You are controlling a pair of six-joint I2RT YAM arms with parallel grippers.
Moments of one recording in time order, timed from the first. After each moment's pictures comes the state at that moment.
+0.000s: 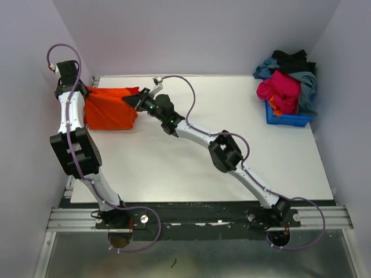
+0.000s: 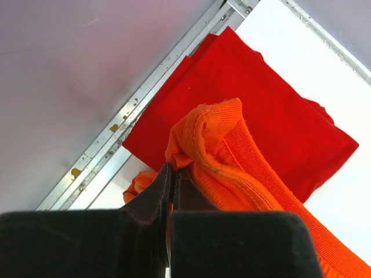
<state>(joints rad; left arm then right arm) 0.35 1.86 1.72 -0.54 -0.17 -0.35 0.87 2.74 2.41 0.54 -0.07 0.95</state>
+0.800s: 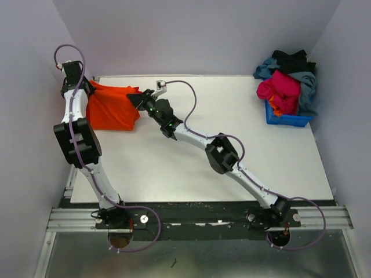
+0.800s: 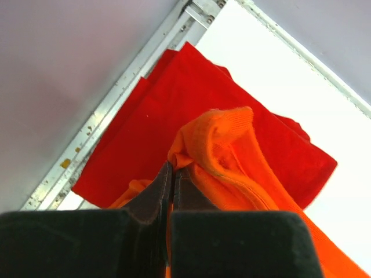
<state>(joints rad) 0.34 2.04 1.81 -0.41 -0.07 -0.37 0.87 2.85 2.50 0.61 0.12 0.85</state>
